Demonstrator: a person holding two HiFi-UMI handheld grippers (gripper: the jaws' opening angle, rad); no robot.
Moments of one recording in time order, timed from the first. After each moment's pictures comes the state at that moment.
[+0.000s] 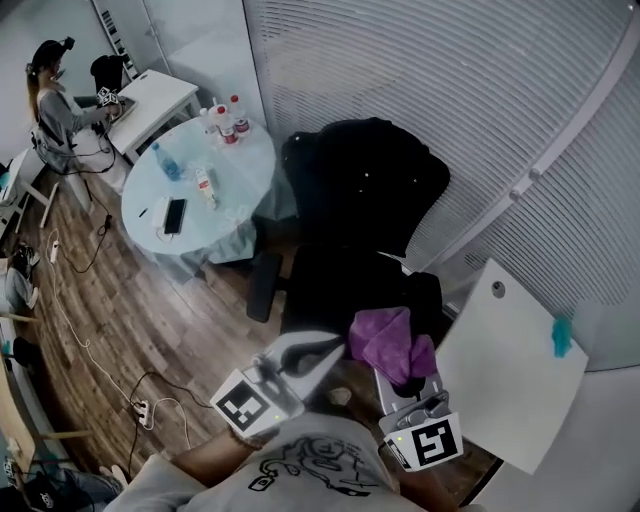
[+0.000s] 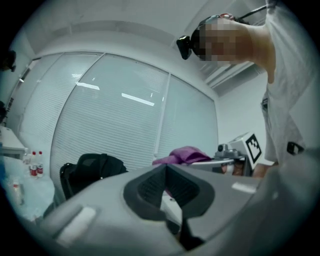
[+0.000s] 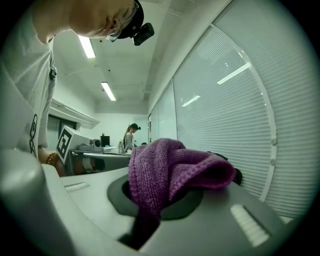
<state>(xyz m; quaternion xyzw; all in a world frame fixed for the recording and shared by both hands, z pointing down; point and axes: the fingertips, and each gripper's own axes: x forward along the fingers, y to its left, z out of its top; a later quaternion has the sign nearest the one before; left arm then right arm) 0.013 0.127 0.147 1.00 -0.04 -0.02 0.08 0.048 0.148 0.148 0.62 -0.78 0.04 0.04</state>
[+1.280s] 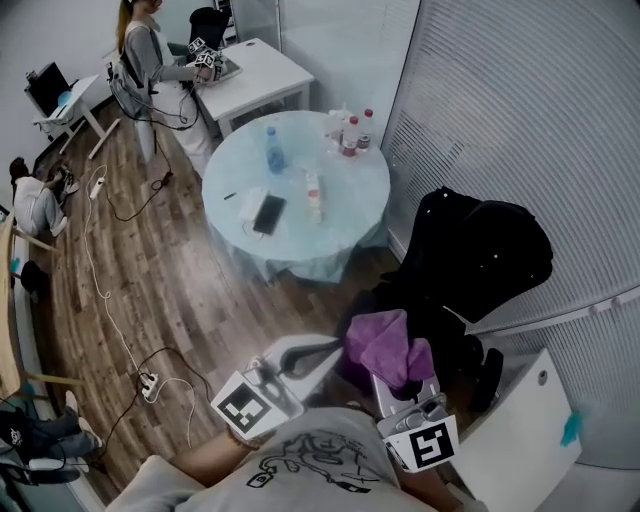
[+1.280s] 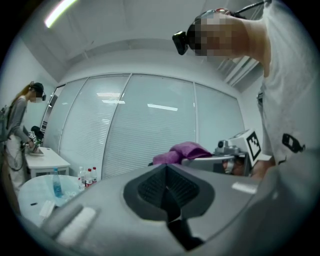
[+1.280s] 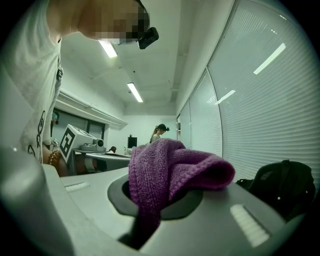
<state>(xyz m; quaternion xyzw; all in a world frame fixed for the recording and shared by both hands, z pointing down) -0.244 -0.087 0.157 0.98 -0.20 -0.02 0.06 -0.206 -0.077 0.149 0.48 -0.88 0.00 0.04</state>
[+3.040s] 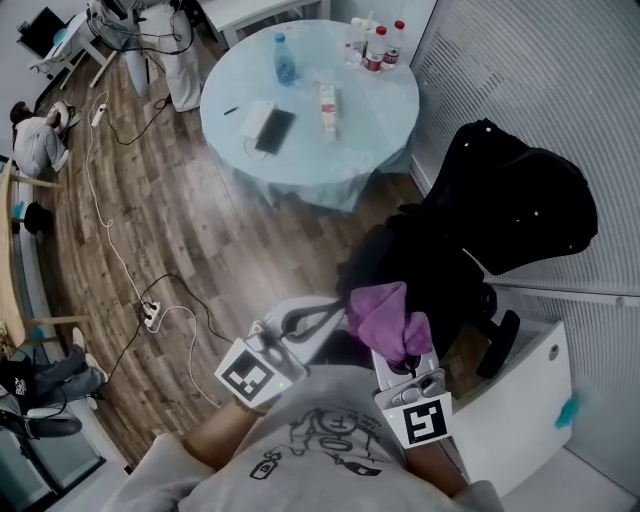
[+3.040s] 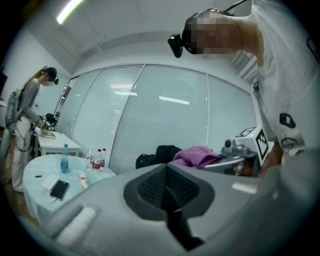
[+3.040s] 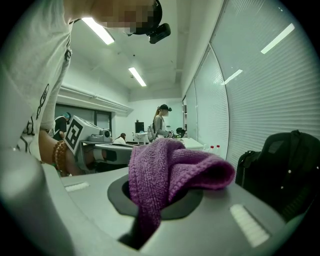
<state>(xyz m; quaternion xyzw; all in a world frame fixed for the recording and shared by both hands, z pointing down) -0.235 -0.101 0.268 0.96 -0.25 0.00 0.11 -0.198 -0.079 0.269 0.44 -0.89 0.07 0.10</state>
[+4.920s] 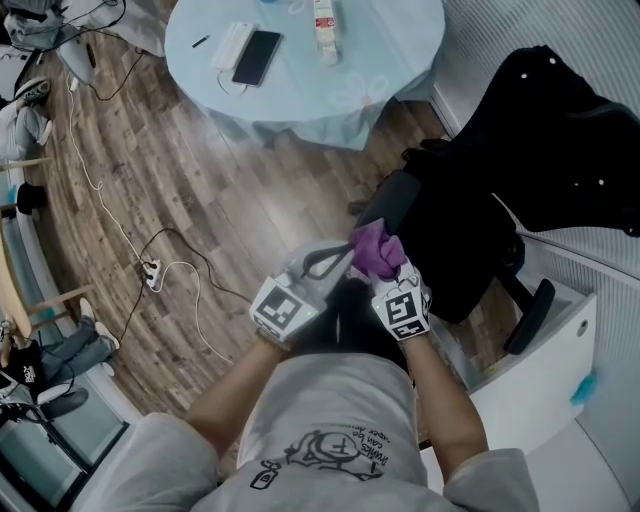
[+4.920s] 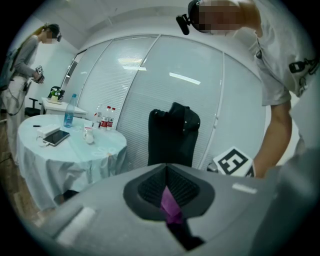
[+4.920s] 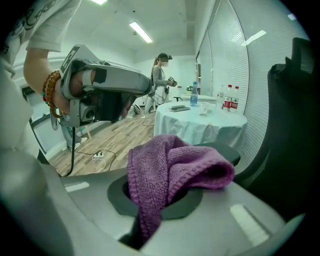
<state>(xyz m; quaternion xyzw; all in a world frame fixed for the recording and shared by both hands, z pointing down) -0.216 -0.146 0.529 0.95 -0.25 0.08 0.18 -0.192 -0.116 0.644 0.35 -0.87 0.16 0.30</state>
